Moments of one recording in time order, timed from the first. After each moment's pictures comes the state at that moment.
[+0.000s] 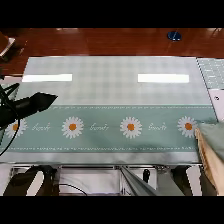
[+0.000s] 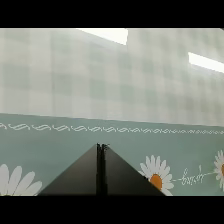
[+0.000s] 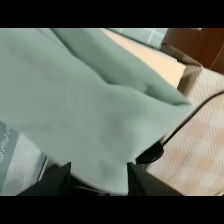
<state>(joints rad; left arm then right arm) 0.17 -0.61 0.61 0.70 -0.94 -1.28 -1.11 -0.74 1.09 -1.77 1.85 1.64</state>
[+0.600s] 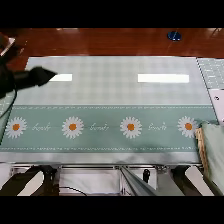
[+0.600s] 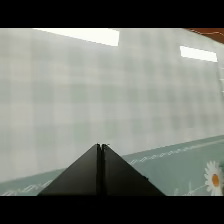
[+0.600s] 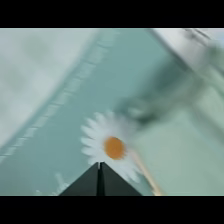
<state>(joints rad) 0.09 -0.99 1.05 0.65 -0.99 -1.18 -0.77 -0.96 1.24 -1.18 1.47 1.47</state>
